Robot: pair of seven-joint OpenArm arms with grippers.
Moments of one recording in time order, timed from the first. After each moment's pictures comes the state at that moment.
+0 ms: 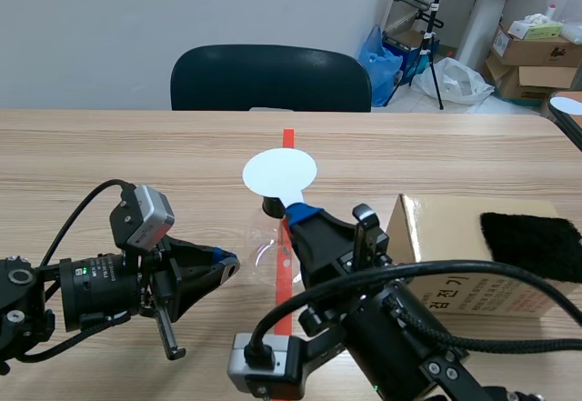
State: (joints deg) left arm -1.4 -23.8 21.4 61.6 5.9 -45.1 -30.3; right arm -20.9 20.5 -34.1 92.2 -91.3 -27.8 -1.8
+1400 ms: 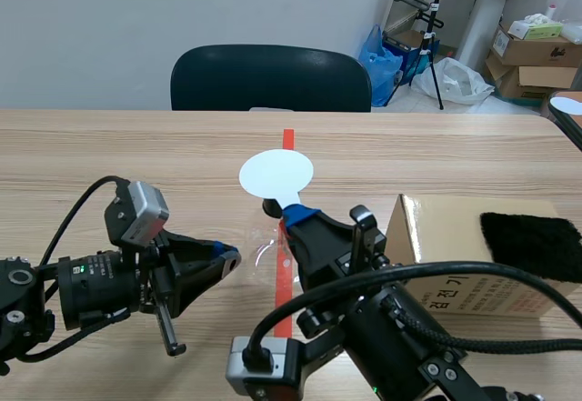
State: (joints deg) left arm -1.4 -23.8 21.4 61.6 5.9 -45.1 -34.8; right arm -20.9 20.5 -34.1 92.2 -91.3 -27.8 -2.1
